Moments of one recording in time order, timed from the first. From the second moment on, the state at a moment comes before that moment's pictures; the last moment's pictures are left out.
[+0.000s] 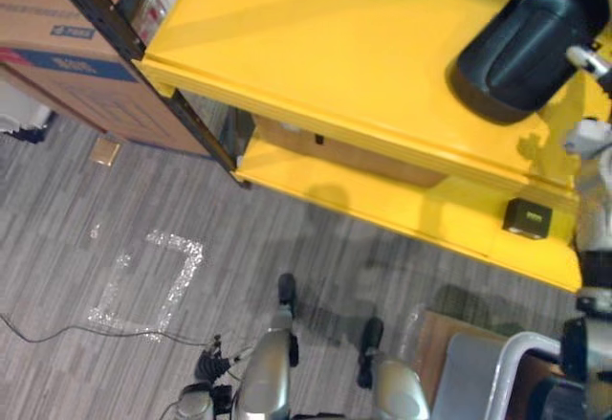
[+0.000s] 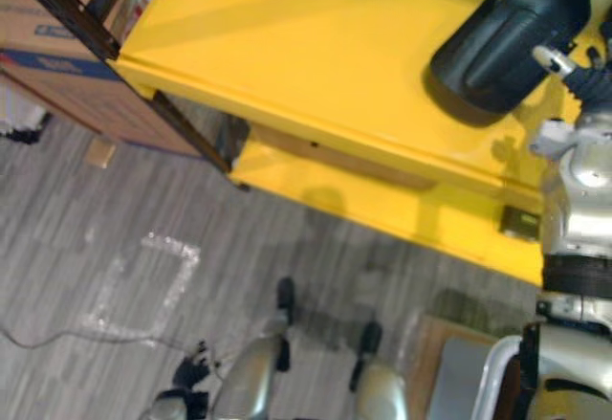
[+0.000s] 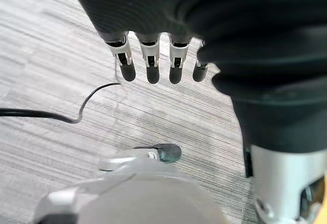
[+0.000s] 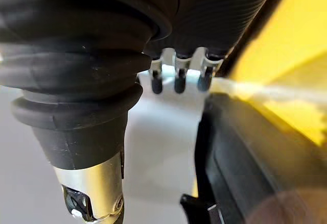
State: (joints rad) left arm 0.14 0.18 -0.10 0.77 -0.24 -0.10 0.15; right arm -0.77 -0.72 -0.21 0.42 0.42 -0.02 -0.25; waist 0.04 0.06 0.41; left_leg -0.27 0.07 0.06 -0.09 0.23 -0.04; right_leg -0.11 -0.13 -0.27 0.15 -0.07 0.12
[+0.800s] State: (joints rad) left arm 0.12 0.15 -0.11 0.81 -0.28 -0.11 0.15; right arm -0.98 -0.71 -0.22 0.61 0.36 -0.08 -0.65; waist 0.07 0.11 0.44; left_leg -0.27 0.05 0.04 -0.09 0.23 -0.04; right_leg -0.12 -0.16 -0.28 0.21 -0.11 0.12
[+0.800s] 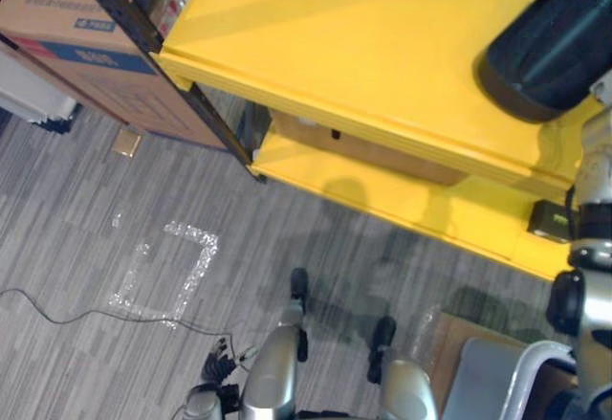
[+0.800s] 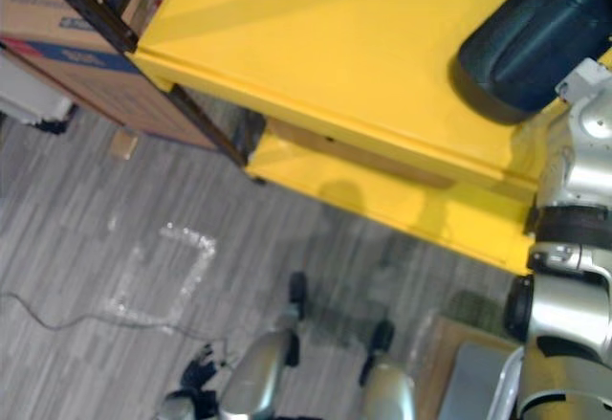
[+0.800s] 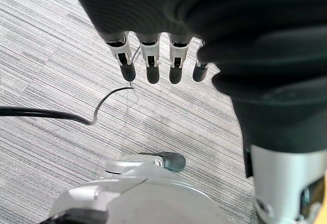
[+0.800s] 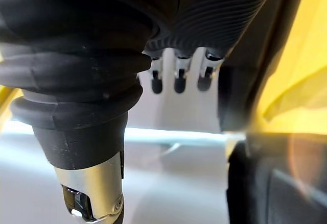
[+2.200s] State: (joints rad) left arm 0.12 0.16 -0.13 0.82 -0.31 -0.10 0.09; right arm -1.28 -0.96 0.14 0.99 0.48 0.09 -0.12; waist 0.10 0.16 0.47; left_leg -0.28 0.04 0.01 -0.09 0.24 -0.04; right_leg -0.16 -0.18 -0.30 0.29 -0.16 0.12
